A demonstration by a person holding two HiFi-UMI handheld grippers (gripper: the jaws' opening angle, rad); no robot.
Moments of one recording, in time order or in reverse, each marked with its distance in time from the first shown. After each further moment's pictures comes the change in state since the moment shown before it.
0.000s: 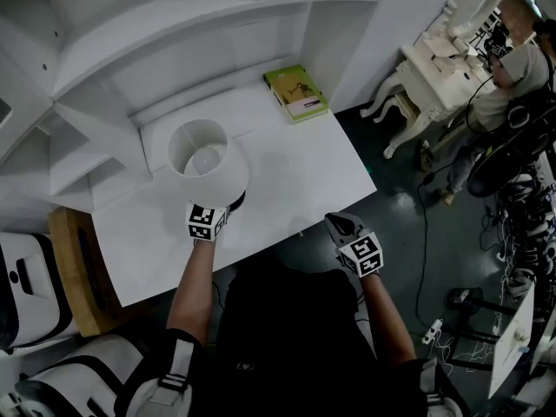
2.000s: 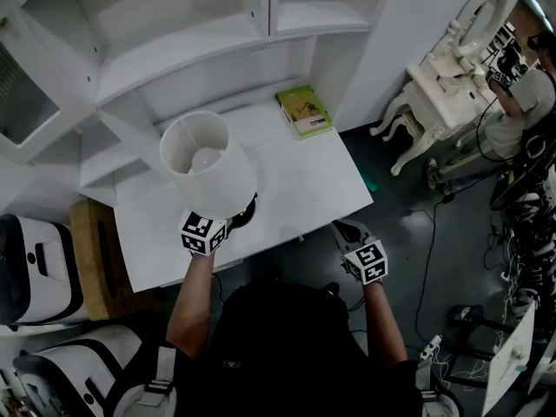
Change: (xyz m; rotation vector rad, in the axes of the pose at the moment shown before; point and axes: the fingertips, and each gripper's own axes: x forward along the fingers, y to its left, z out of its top) left arm -0.071 -0.052 0.147 -0.013 -0.010 -0.060; right arm -0.063 0.002 0.056 -0.001 -0.054 0.020
